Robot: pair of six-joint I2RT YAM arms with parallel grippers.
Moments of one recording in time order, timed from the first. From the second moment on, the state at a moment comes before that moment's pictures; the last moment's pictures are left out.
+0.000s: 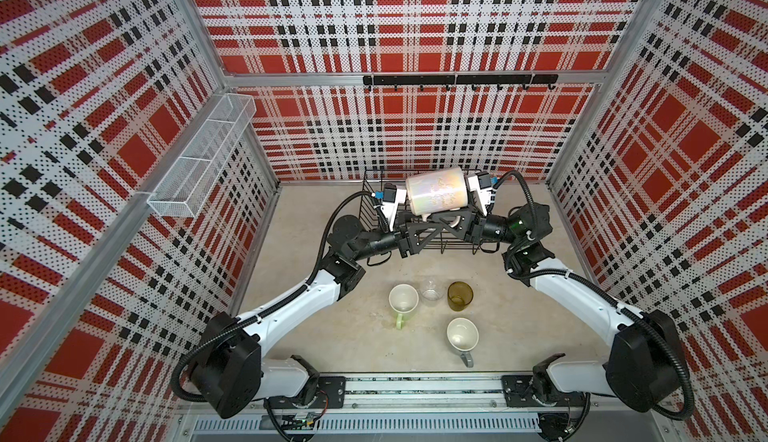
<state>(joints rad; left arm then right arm) -0.62 1.33 0.90 0.72 0.71 -0.70 0.43 1.34 0.94 0.78 -1.00 0.89</state>
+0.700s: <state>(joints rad) -0.57 1.27 0.80 0.80 0.75 -0.75 0.44 1.38 0.96 0.90 -1.01 0.96</state>
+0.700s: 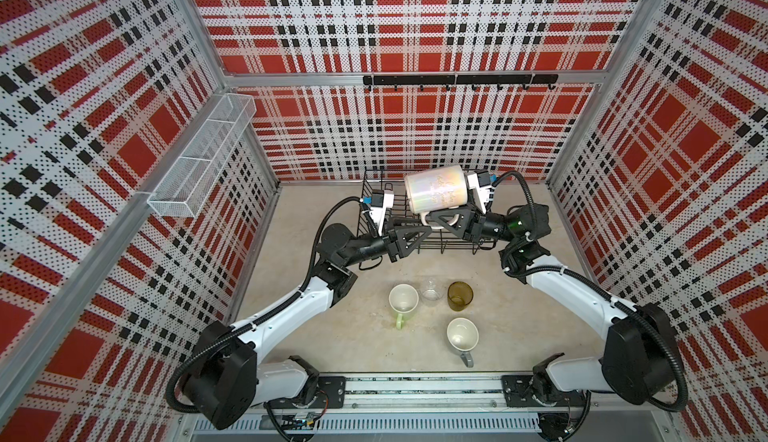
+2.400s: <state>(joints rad) -0.35 1.27 0.67 0.94 0.73 -0.89 0.36 1.52 0.91 1.12 -0.96 1.17</state>
